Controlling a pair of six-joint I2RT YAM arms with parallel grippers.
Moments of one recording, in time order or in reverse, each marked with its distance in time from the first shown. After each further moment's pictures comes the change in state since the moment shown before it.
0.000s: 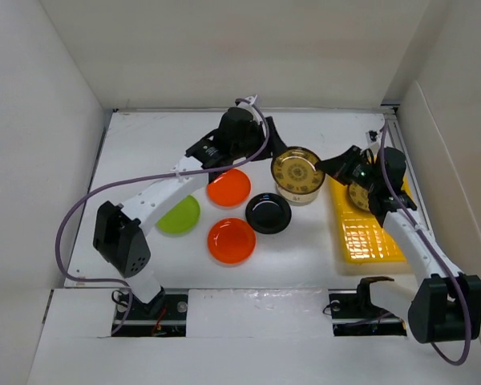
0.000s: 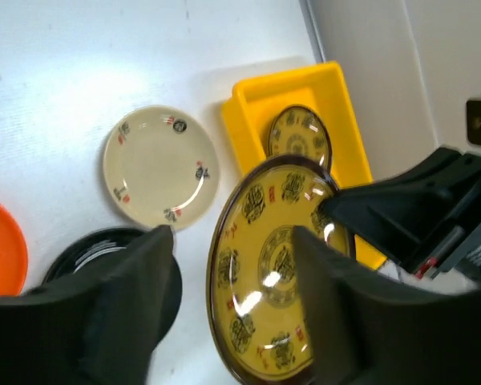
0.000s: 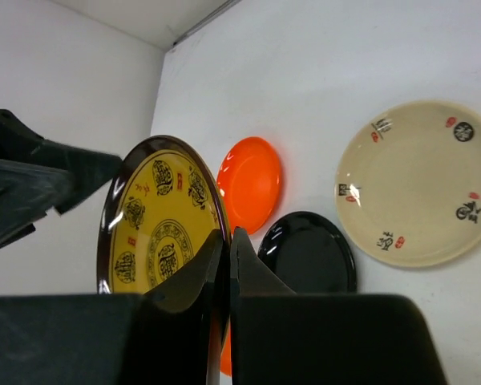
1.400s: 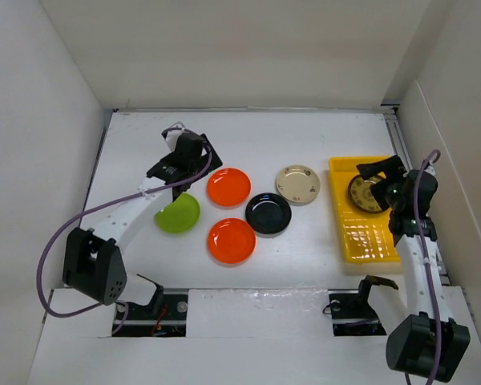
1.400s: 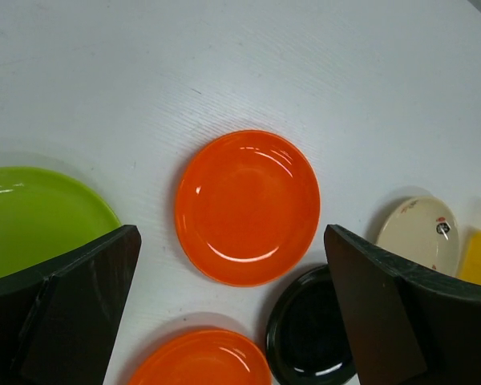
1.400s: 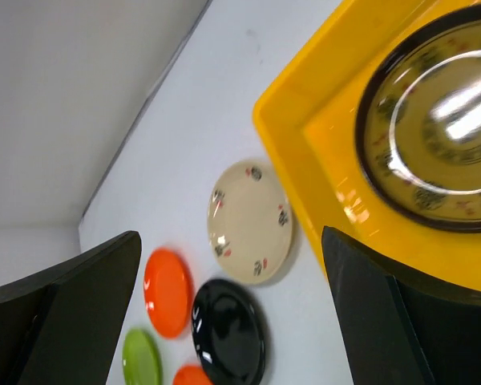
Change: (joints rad) left arm 0.239 -0.248 -0.402 -0.116 -0.452 -0.120; right arm -0.312 -0.256 -0.110 -0.268 0.385 0.078
